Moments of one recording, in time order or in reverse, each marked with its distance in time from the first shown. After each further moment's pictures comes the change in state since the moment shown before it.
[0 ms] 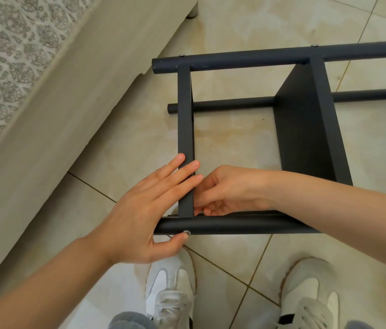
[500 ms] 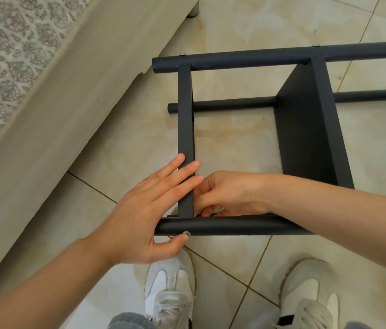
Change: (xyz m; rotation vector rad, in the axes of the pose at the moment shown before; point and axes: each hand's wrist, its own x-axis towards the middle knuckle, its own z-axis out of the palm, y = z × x) left_hand 0.000 -0.001 0.003 -0.019 0.016 -0.005; right_hand 0.006 0.001 0.007 -0.079 -0.024 0.010
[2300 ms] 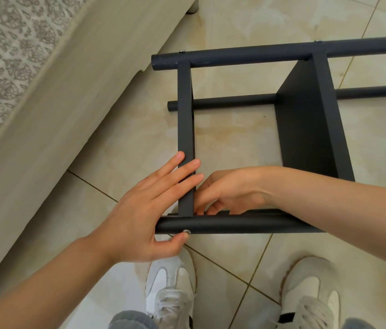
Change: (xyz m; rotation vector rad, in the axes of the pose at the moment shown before) left_hand 0.000 0.002 0.000 -0.003 0.004 -0.016; right_hand 0.002 -0.009 -0.004 -0.086 -0.087 0.150
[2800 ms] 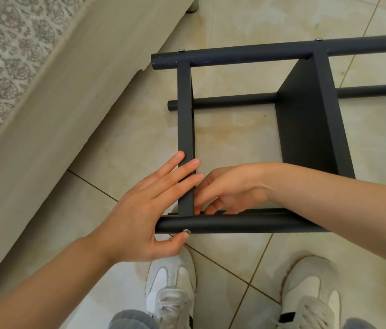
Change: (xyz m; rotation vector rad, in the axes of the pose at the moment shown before) left_hand 0.001 0.000 0.001 0.002 0.001 -0.003; right_hand -0.002 0.000 -0.006 0.068 -0.077 -0.018
